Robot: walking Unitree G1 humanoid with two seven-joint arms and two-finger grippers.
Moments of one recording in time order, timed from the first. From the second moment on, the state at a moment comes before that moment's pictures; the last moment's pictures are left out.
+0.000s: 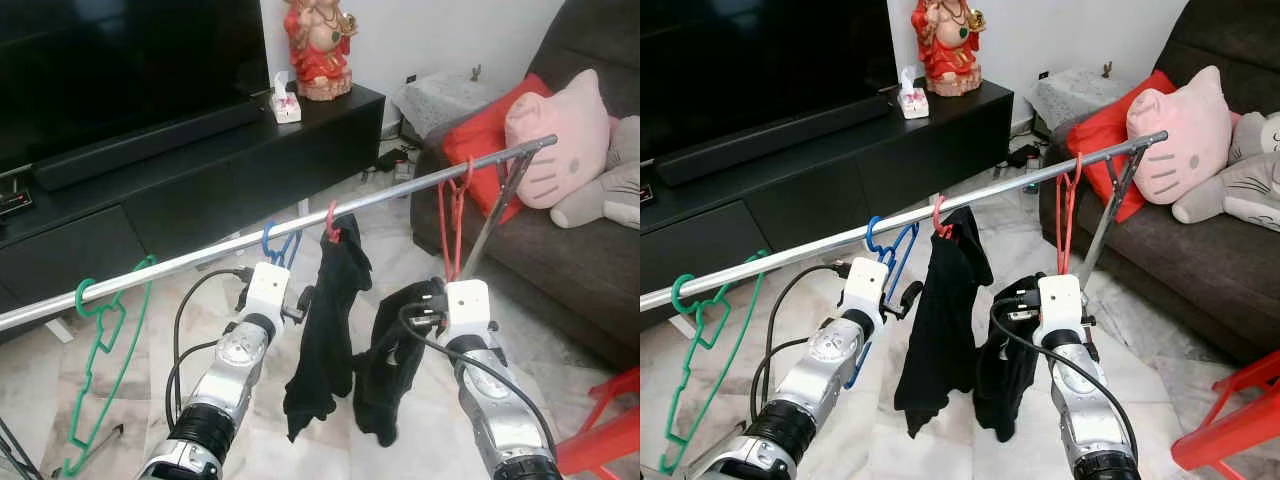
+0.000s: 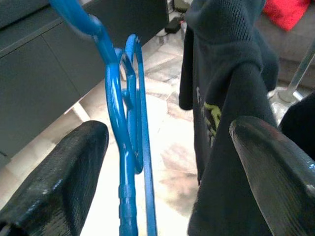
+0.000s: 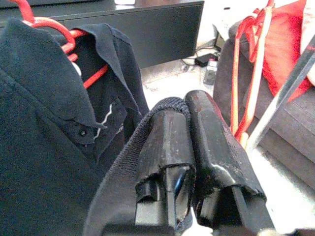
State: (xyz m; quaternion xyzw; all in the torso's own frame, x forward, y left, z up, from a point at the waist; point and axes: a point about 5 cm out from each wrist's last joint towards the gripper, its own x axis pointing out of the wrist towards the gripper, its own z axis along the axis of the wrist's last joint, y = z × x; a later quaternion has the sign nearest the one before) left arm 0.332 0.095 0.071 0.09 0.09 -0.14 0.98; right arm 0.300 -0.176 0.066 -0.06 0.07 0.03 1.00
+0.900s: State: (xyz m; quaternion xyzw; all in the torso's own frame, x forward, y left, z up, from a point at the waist) left arm 0.338 0.096 0.071 0.10 0.09 -0.12 0.98; right arm 0.299 -0.177 0.066 -0.07 0.07 0.03 0.99
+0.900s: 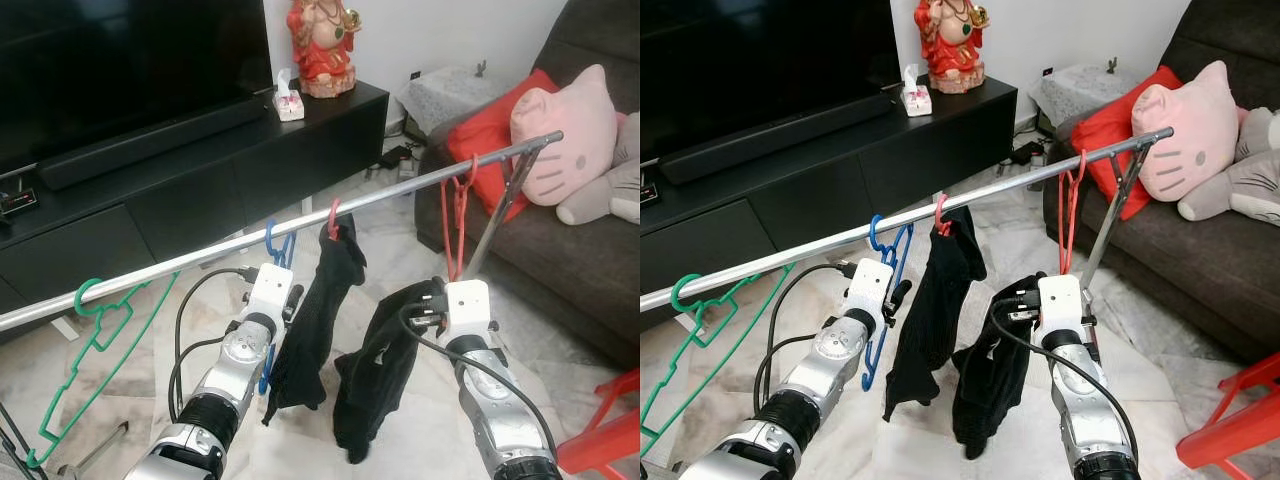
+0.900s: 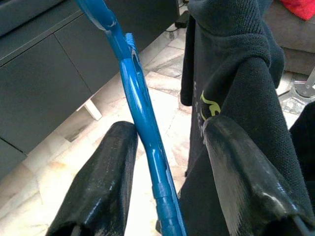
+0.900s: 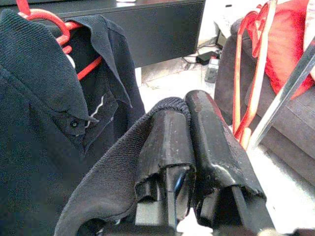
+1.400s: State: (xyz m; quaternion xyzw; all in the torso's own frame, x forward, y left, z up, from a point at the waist) left arm 0.341 0.096 0.067 0.12 0.11 -0.11 0.98; right arm 0.299 -0.175 0.068 -0.06 0.07 0.03 1.00
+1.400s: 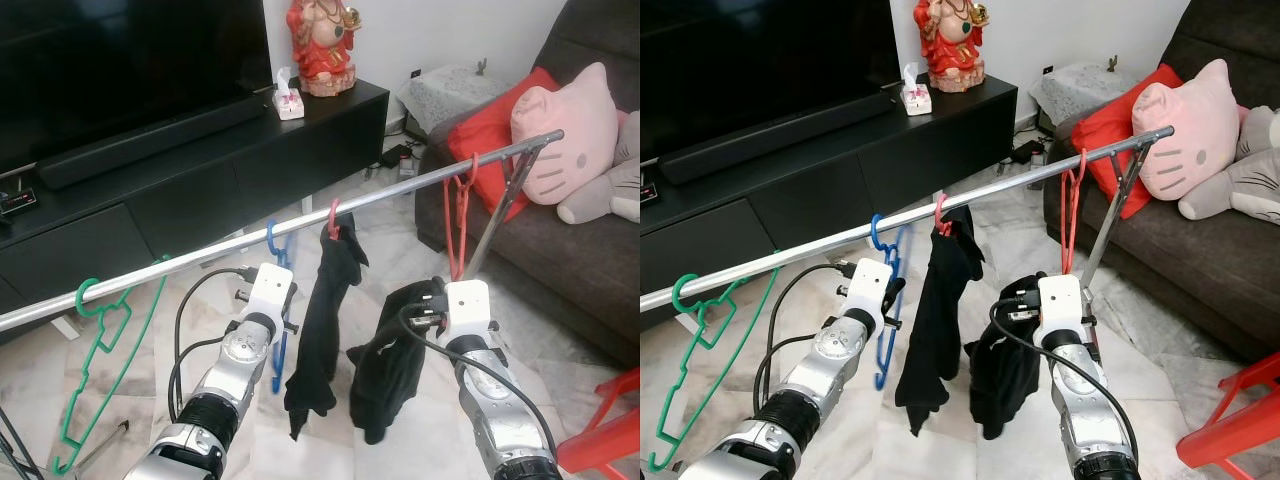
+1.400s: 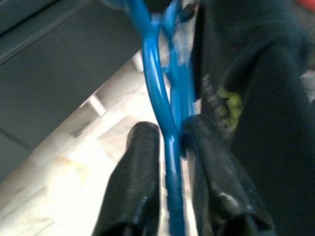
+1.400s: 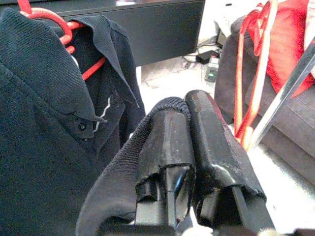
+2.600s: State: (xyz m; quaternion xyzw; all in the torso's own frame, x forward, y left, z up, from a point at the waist) left arm 0.329 0.110 0.070 0.09 0.03 -0.08 0.99; right arm 0.300 -0.163 0.071 -0.05 0.06 0.04 1.00
